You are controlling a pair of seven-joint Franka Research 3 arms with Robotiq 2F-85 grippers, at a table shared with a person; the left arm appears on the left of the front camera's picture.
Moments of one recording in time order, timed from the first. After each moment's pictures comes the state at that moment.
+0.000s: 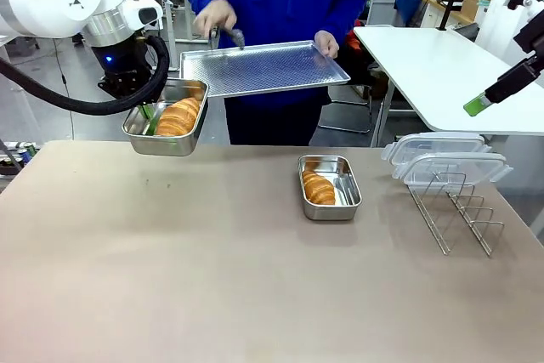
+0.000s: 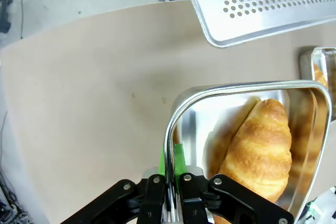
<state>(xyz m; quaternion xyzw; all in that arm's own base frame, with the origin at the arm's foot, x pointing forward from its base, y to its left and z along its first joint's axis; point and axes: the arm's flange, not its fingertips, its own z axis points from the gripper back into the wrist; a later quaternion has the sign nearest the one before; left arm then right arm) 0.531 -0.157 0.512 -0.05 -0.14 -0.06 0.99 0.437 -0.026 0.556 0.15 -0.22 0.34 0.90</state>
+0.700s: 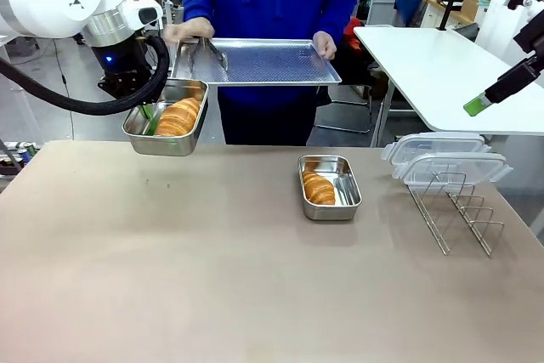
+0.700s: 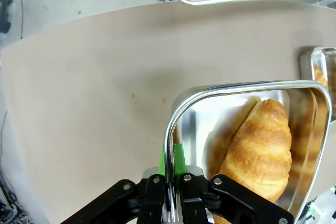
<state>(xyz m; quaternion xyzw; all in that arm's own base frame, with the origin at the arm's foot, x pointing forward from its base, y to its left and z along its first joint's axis) 0.531 -0.157 0.512 -0.05 -0.14 -0.06 0.99 0.437 -0.026 0.556 0.15 -0.22 0.34 0.90</state>
